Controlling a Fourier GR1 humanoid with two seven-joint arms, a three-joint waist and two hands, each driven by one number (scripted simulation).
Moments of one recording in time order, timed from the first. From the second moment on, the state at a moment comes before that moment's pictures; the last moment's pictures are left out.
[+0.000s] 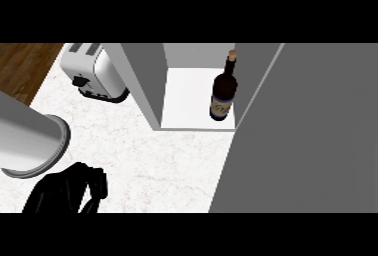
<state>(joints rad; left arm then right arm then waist) -0.05 0.87 -0.78 -1.85 1.09 0.28 -0.79 0.02 -0.08 0.39 -2.41 -0.23 0.32 0.56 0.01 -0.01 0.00</state>
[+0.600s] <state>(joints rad) 0.22 1.06 -0.56 -1.84 1.23 0.04 -0.90 -0.17 -0.02 0.78 -2.38 -0.05 0.05 0.73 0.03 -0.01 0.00</state>
